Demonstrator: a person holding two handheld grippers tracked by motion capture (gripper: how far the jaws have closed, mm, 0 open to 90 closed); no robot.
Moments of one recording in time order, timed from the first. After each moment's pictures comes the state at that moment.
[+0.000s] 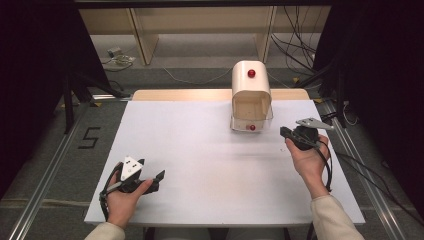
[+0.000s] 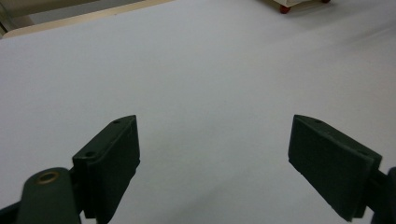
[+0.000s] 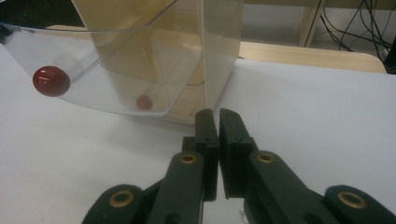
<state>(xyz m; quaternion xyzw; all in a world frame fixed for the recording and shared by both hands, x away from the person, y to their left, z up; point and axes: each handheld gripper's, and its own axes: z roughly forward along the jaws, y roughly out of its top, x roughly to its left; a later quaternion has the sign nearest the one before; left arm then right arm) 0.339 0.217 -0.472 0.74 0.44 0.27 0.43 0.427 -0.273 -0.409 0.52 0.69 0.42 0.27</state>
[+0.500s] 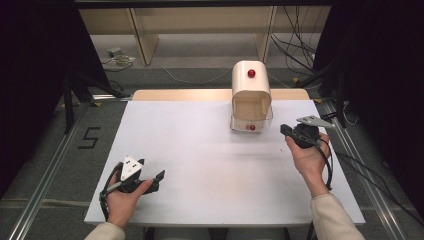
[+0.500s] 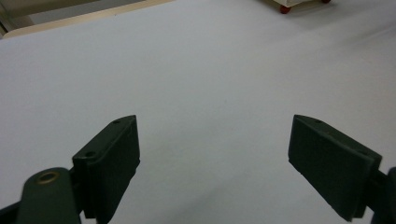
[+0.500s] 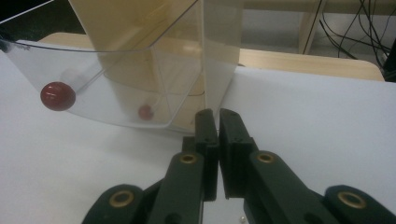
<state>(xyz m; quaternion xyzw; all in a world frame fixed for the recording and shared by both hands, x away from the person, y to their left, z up) 0.339 0.217 -0.472 0.74 0.44 0.27 0.43 0.429 -0.272 -0.403 0.52 0.69 0.43 0.28</state>
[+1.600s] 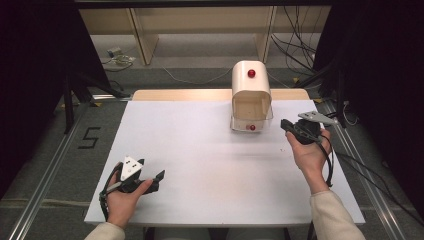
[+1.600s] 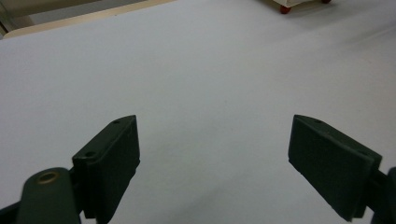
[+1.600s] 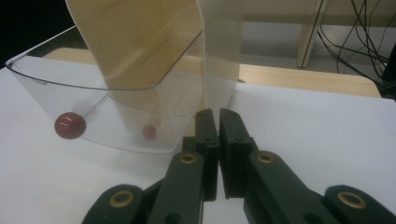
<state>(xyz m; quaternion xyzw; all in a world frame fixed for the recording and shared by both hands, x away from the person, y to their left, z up) 0.339 0.217 -0.472 0.74 0.44 0.27 0.43 0.432 -0.271 -0.391 0.51 0.68 0.44 0.29</state>
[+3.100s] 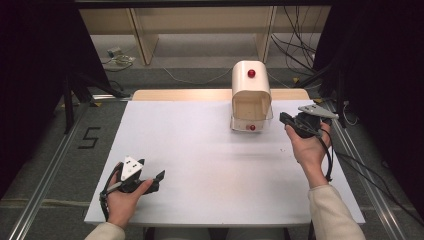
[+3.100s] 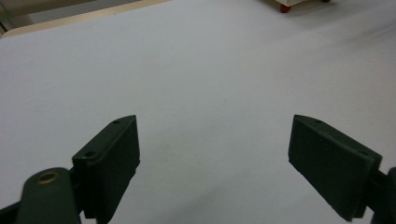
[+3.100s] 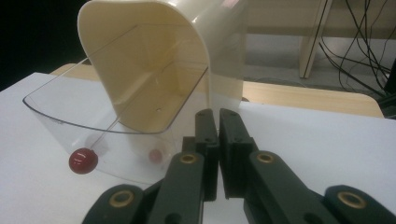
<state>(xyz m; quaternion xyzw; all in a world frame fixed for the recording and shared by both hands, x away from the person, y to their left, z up) 0.340 0.217 -0.472 0.74 0.44 0.27 0.43 0.440 -0.266 -0.375 0.51 0.67 0.46 0.29</state>
